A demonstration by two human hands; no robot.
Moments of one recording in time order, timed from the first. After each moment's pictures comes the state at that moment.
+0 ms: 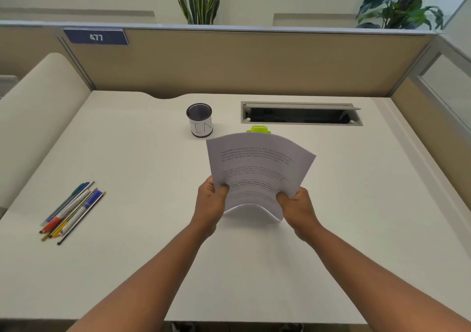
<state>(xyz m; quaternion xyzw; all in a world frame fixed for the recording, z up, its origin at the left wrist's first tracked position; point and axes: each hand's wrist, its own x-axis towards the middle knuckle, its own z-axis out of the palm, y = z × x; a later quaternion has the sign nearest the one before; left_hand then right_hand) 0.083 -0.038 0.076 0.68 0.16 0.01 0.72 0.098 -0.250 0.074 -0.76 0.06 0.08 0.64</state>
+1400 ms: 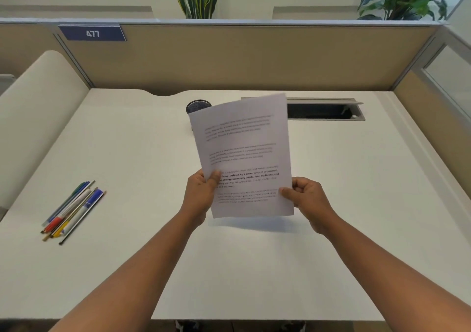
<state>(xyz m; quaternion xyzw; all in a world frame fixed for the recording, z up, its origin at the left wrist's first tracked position) 0.098 -0.008 0.077 0.64 0.16 0.00 0.75 0.112 -0.280 0.079 -0.70 0.07 0.16 0.69</state>
